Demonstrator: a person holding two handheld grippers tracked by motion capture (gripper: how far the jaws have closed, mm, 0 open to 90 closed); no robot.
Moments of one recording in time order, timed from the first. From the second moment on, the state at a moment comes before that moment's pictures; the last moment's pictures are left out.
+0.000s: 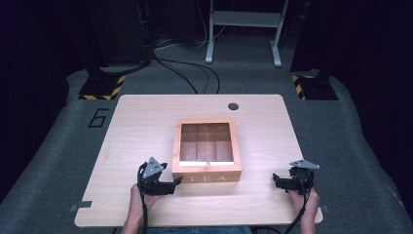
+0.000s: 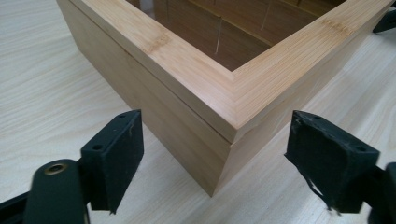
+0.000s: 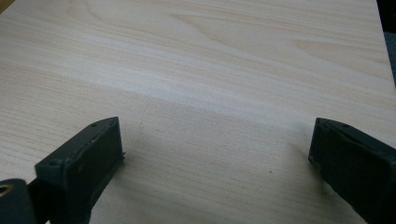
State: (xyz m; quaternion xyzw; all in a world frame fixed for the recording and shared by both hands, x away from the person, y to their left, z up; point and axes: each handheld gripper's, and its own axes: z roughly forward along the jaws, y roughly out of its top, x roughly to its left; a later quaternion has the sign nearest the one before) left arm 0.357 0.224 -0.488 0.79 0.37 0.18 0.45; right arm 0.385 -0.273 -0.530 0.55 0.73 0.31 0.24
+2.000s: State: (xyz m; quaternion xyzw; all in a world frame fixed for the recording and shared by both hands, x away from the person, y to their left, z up) left arm 0.363 0.224 -0.475 0.78 0.37 0.20 0.47; right arm 0.385 -0.273 -0.530 0.55 0.73 0.31 0.24
